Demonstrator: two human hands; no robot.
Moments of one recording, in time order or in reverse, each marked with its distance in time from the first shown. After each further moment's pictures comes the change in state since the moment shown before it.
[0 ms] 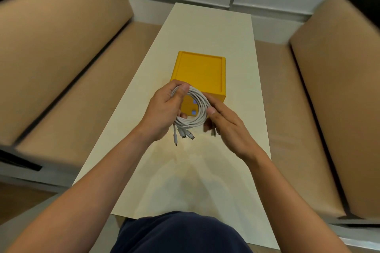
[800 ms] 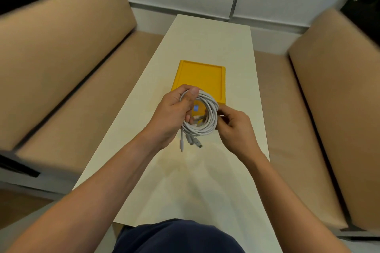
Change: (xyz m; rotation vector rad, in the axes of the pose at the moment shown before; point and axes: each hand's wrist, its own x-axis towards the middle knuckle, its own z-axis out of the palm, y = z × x) left_hand -0.009 0.023 0.010 -0.162 -0.061 0.012; right_hand 0.009 -0.003 -0.004 -0.248 0.256 -0.047
